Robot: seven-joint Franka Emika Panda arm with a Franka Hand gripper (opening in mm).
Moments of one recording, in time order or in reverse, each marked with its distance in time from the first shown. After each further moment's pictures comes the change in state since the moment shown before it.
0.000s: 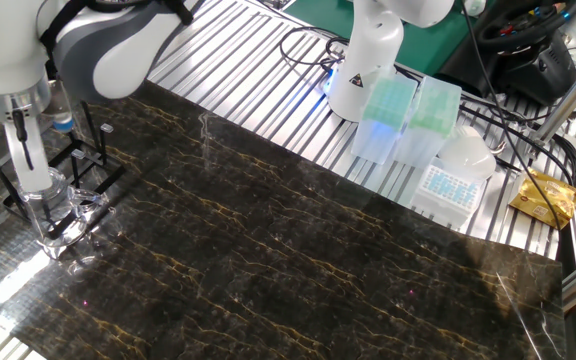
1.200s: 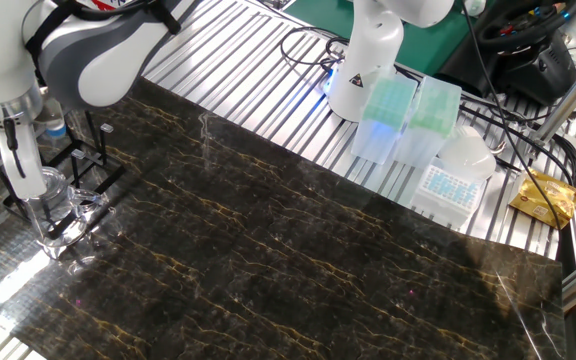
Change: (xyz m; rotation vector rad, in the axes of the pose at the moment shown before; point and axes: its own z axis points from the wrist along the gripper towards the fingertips) arm -0.006 -0.002 0.012 0.010 0.049 0.014
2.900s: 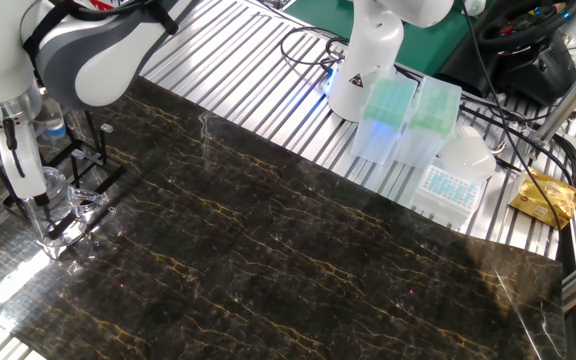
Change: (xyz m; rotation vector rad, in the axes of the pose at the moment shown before) arm 0.000 -0.002 0.002 -0.006 0.006 0.003
